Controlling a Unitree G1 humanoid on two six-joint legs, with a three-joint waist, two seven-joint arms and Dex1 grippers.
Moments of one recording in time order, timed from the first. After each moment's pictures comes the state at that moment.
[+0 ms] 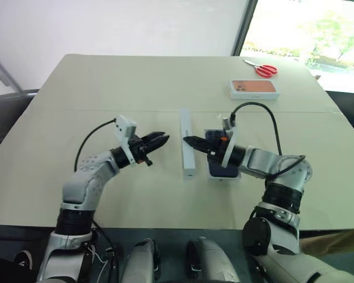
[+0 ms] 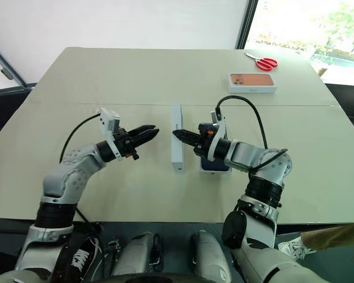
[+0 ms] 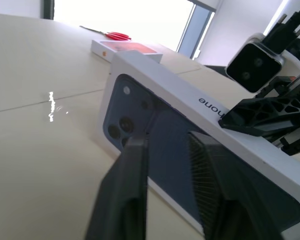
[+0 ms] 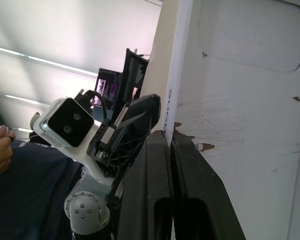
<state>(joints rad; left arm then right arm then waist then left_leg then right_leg) -0.40 0.33 0.02 -0.06 -0.54 0.52 -0.75 -0.68 -0.04 -0.63 0.11 1.10 1.60 0.11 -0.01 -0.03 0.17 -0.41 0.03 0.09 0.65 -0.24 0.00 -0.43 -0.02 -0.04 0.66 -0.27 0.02</state>
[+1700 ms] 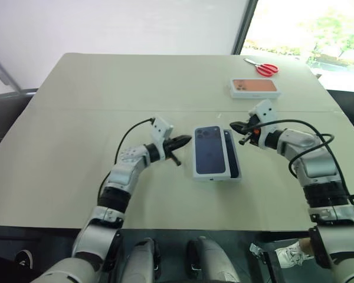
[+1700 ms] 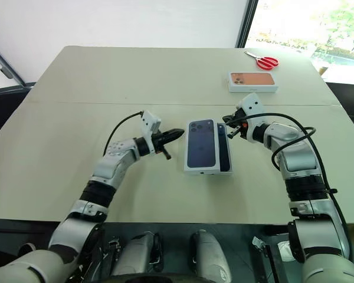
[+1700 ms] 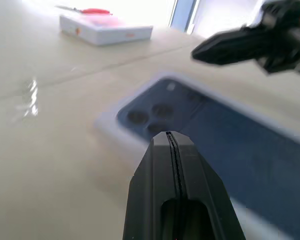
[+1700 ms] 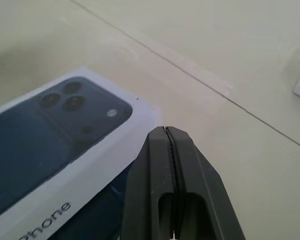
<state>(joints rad) -0.57 0.20 -0.11 0.41 -0.24 0.21 -0.82 -0.58 -0.65 0.03 0.23 0.24 0.40 0.76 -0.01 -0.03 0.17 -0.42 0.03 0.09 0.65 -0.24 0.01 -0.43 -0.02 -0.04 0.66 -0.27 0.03</state>
